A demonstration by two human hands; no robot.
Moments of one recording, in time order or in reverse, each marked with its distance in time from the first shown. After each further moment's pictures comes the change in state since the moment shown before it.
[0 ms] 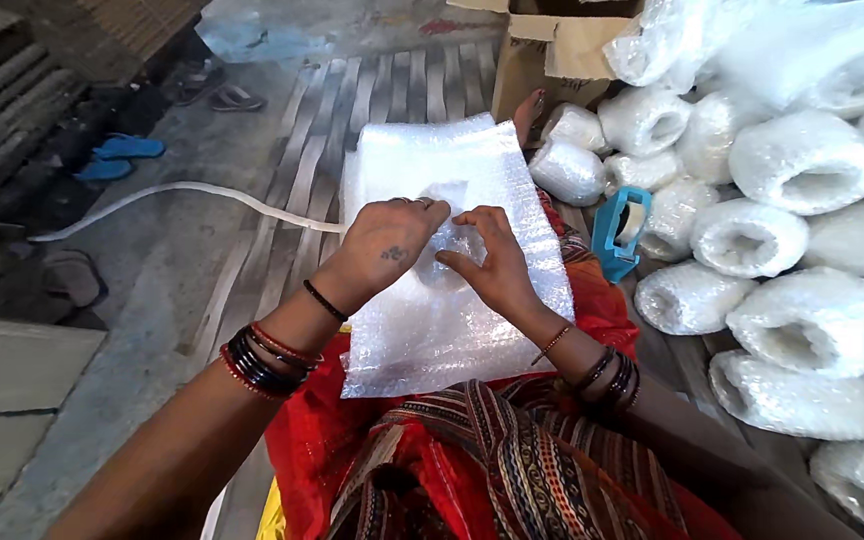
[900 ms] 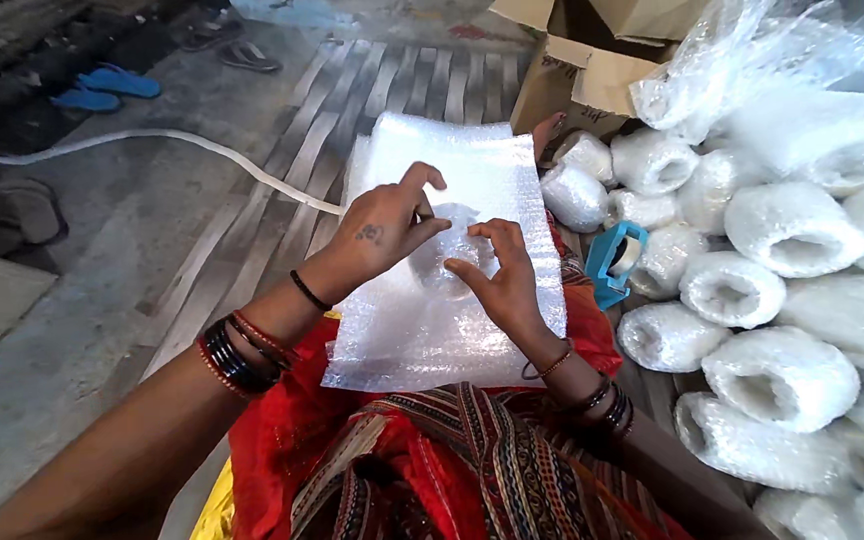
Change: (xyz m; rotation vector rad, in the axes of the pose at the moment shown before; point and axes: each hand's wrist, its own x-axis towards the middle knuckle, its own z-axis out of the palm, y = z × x) left_hand -0.021 -0.020 0.004 -0.452 0.148 -0.196; right_hand -0.006 0.011 0.008 -0.033 0.026 -0.054
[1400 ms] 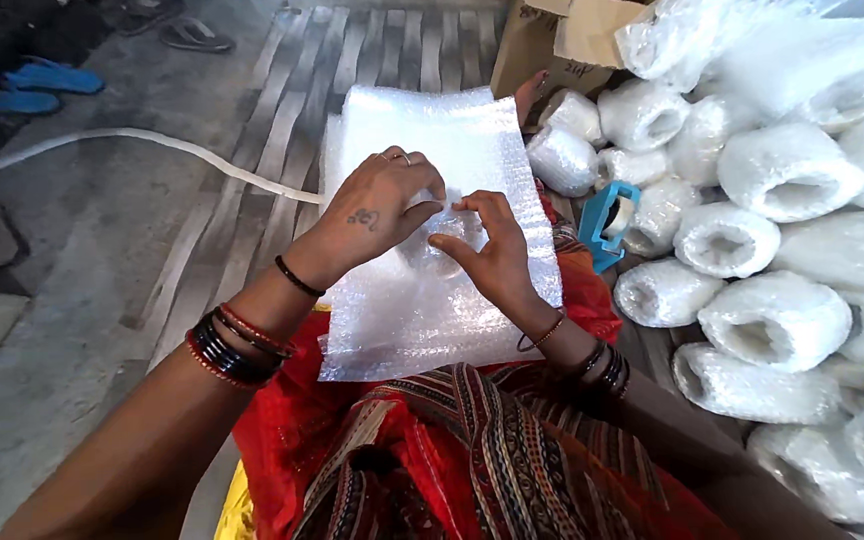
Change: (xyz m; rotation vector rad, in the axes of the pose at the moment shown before) left_hand 0.024 -0.025 0.017 0.066 -0.008 0.248; right_hand 0.000 -0.013 -0.001 -0.008 -0.011 0.024
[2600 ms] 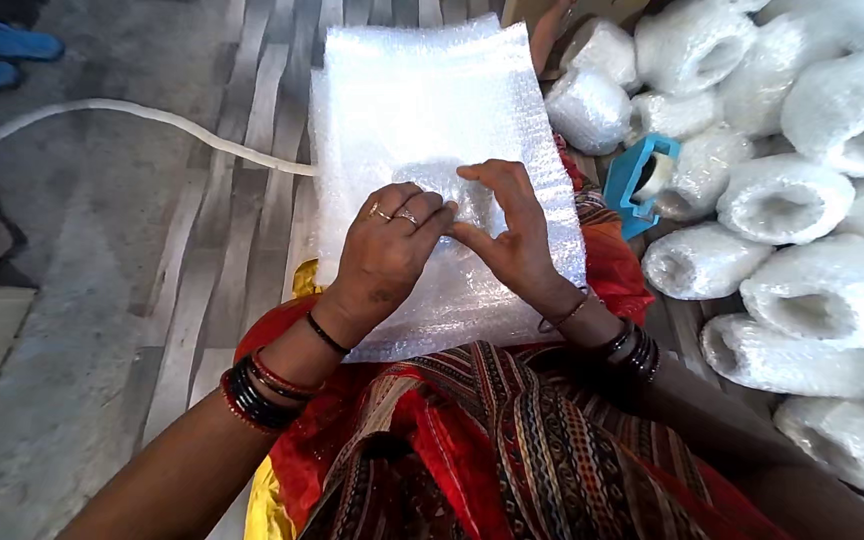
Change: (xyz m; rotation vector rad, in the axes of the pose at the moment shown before) left_hand -0.054 0.013 0.059 0.217 0.296 0.083; right_hand 0.004 0.028 0.014 0.031 0.022 -0.195
